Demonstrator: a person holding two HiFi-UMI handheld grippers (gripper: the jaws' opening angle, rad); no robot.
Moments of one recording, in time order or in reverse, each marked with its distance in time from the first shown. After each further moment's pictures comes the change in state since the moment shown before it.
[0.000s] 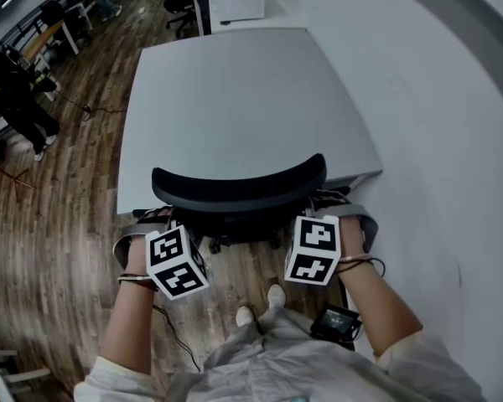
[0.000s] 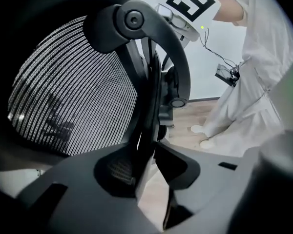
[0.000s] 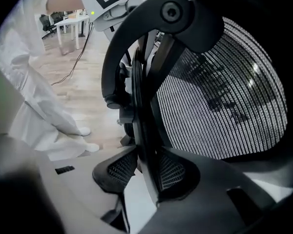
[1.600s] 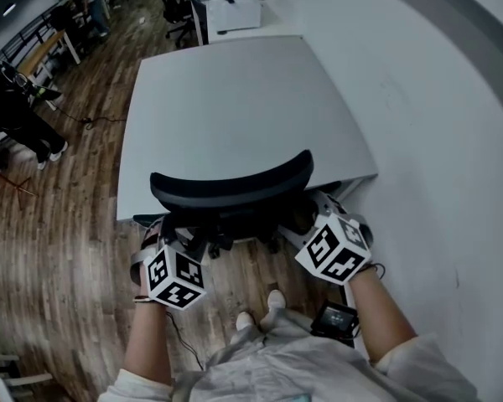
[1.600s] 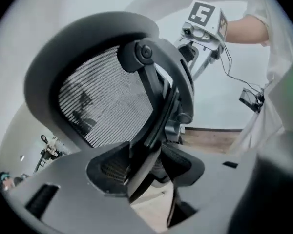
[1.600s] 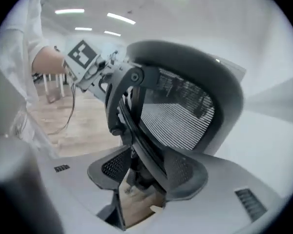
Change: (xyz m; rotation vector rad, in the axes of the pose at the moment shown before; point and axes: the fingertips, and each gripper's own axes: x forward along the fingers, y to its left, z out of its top) left arm -0.013 0.015 0.019 -0.298 -0.250 0.255; right arm -0.036 -0.019 0.005 0.360 -0.422 -0.056
